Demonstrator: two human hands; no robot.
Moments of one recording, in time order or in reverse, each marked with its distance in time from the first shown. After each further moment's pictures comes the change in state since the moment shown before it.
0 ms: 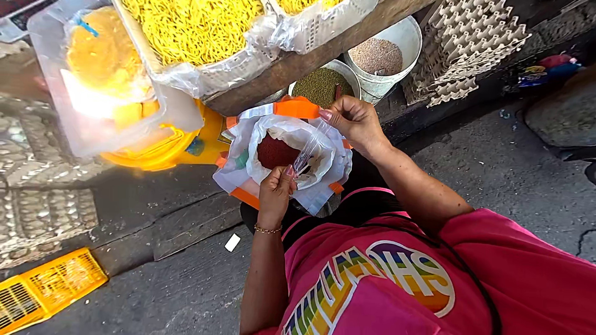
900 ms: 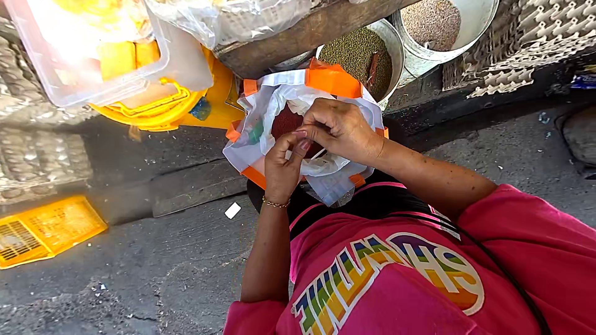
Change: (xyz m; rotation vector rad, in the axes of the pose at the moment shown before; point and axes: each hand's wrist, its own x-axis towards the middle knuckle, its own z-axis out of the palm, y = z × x) left_hand 0.039 -0.015 -0.023 0.016 0.107 0.278; right_hand 0.029 0.017 0.085 -0.315 -0.381 -0.355
